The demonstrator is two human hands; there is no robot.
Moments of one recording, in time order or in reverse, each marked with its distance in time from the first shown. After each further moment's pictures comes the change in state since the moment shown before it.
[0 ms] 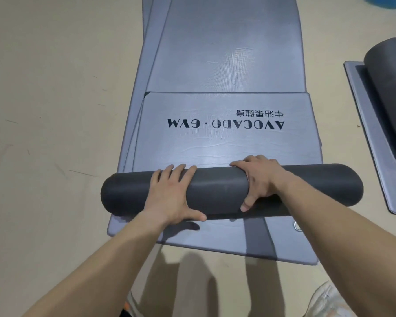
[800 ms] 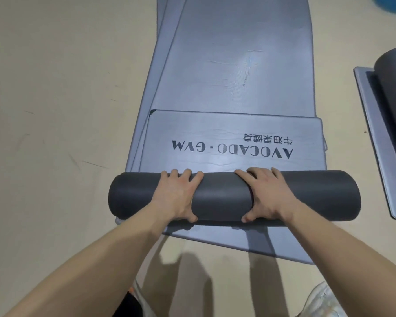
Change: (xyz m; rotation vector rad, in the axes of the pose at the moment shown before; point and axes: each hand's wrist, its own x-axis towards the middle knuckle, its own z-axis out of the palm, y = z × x) left_hand -0.001 -0.003 0.005 0.263 -0.030 0.098; right_hand -0.029 -0.013 0.048 -0.123 0.158 -0.010
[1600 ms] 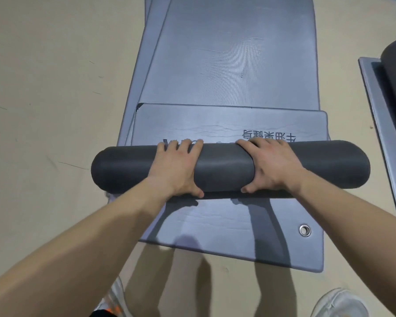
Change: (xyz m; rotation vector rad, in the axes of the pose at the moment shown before) left_hand 0.064 -0.021 -0.028 -0.046 0.123 -0.032; right_hand 0.062 0.031 -0.036 -0.093 0.152 -0.018
